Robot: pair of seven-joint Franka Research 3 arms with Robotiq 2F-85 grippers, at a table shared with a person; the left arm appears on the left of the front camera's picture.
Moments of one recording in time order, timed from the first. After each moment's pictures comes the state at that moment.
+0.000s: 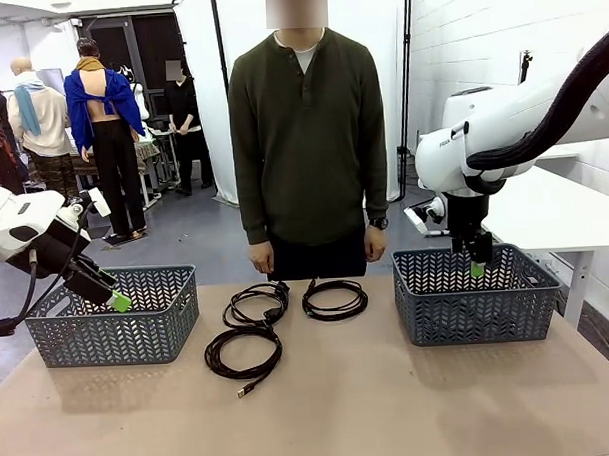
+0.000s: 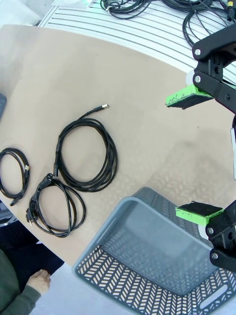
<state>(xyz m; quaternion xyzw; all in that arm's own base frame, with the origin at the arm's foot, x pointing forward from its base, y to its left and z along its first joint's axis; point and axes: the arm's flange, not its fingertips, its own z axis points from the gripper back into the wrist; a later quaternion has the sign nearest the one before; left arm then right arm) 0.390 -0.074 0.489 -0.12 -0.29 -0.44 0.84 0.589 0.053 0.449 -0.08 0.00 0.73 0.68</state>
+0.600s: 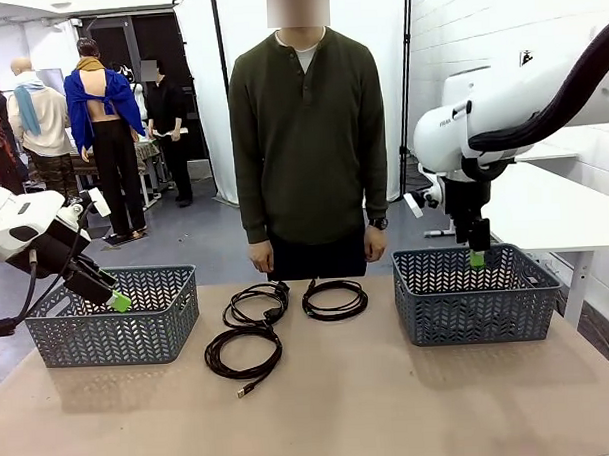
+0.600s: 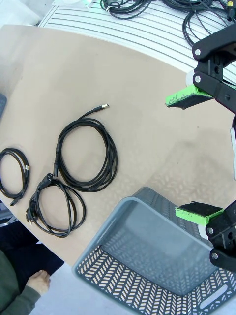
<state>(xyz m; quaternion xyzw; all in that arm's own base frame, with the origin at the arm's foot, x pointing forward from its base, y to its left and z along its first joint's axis) 0.390 -0.074 0.488 -0.12 -0.29 -0.44 0.84 0.569 0.064 0.493 -0.07 0.00 0.68 0.73</state>
